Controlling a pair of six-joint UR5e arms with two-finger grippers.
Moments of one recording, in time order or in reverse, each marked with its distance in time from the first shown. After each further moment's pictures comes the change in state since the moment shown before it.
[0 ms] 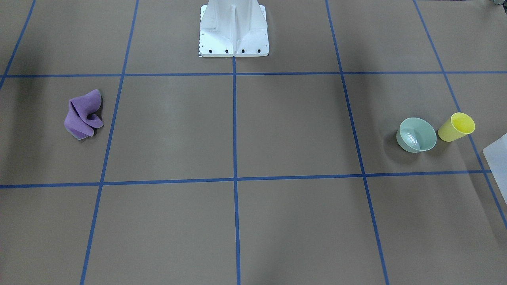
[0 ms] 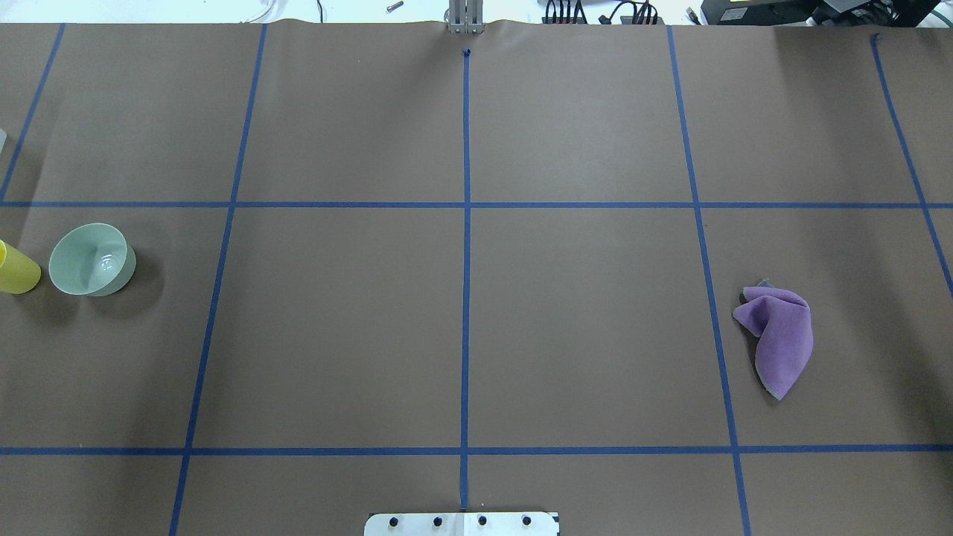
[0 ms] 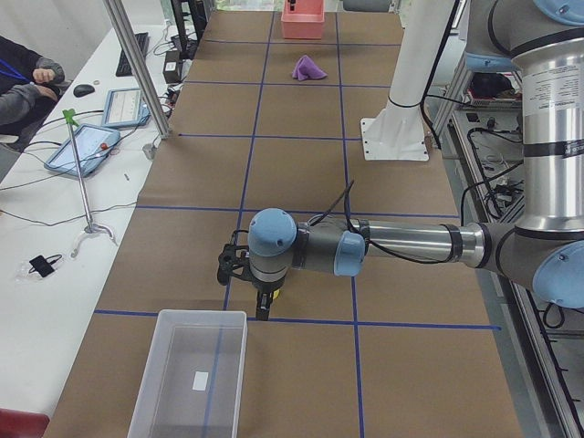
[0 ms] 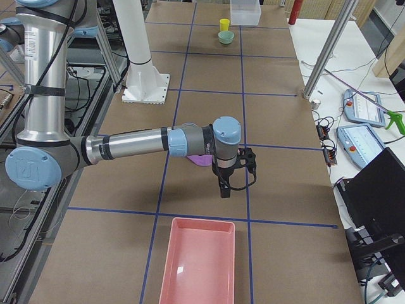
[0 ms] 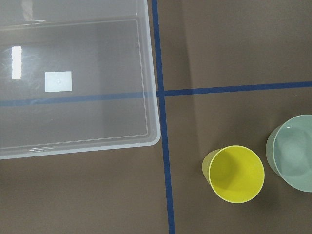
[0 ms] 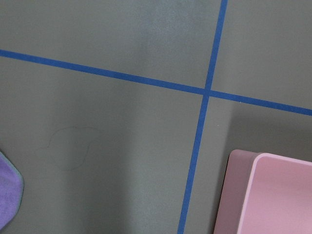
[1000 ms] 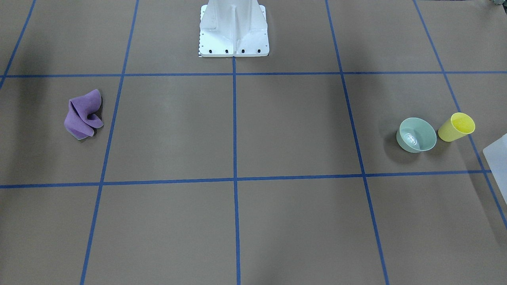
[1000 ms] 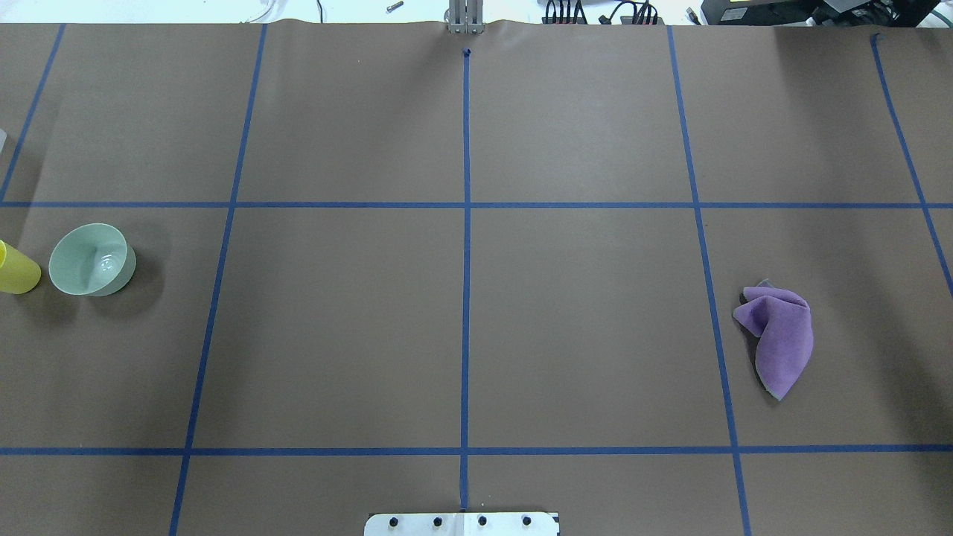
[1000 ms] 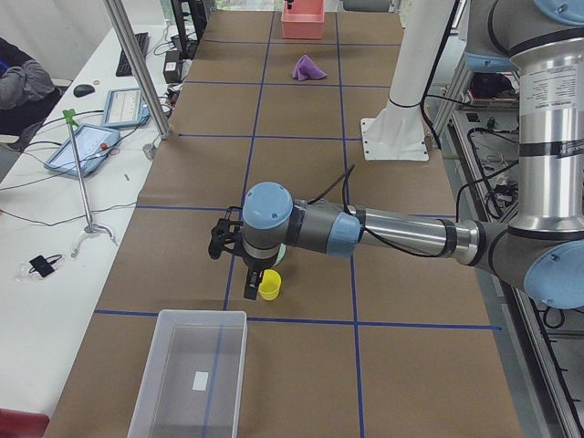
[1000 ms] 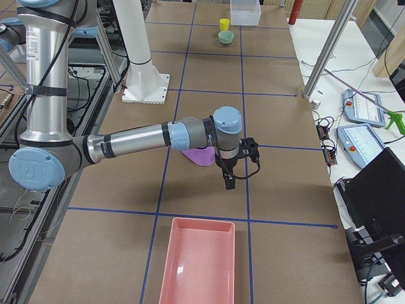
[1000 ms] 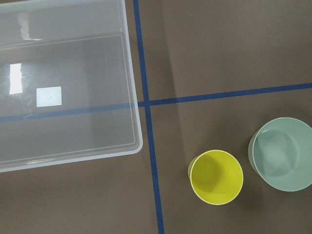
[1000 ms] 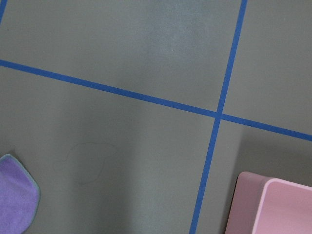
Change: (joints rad) left arm 0.002 -0.050 -0.056 0.005 -0.003 -0.005; right arm -0.011 0.019 0.035 0.031 -0.005 0.012
